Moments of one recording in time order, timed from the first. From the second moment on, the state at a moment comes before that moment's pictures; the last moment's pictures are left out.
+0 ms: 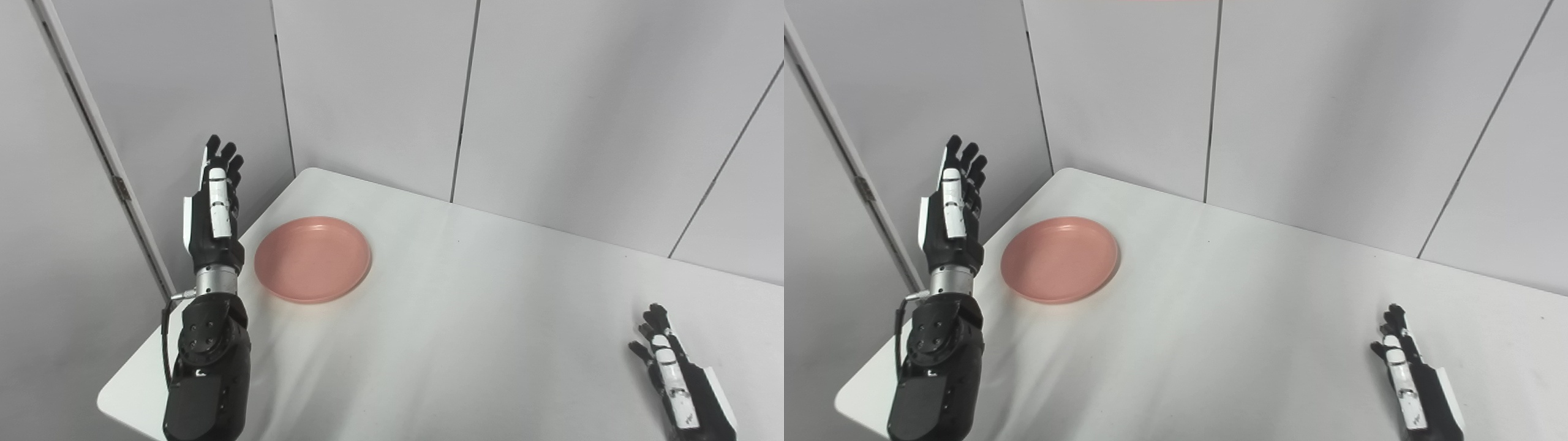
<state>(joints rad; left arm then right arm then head) -0.30 0.16 0.47 -0.01 -0.17 -0.02 0.17 -0.25 -0.18 0.03 0.15 0.04 -0.01 0.18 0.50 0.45</state>
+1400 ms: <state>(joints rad) -0.32 0.20 0.50 0.25 -0.30 -0.02 0.20 -0.24 -0.19 0.03 0.13 0.03 0.02 0.18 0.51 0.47</state>
